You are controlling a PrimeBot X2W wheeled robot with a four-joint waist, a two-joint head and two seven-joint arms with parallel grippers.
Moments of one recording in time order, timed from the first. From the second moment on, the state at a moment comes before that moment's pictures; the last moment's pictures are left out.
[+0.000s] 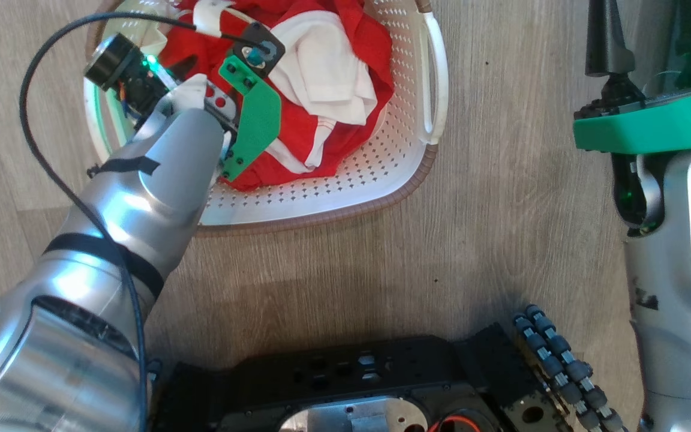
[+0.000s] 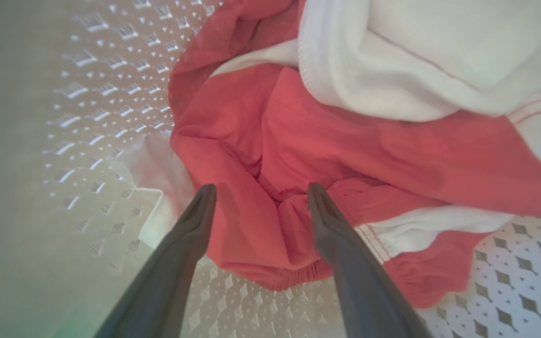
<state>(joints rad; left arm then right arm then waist) -1.17 0.03 -0.82 1.14 -0.10 0.04 0.27 -0.63 -0.09 0.01 0.11 0.11 0.13 -0.26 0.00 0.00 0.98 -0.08</state>
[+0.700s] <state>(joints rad) -1.18 0.03 -0.87 1.21 -0.16 0.02 0.27 -0.64 -0.09 0.03 0.12 0.15 0.13 -0.26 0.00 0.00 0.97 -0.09</state>
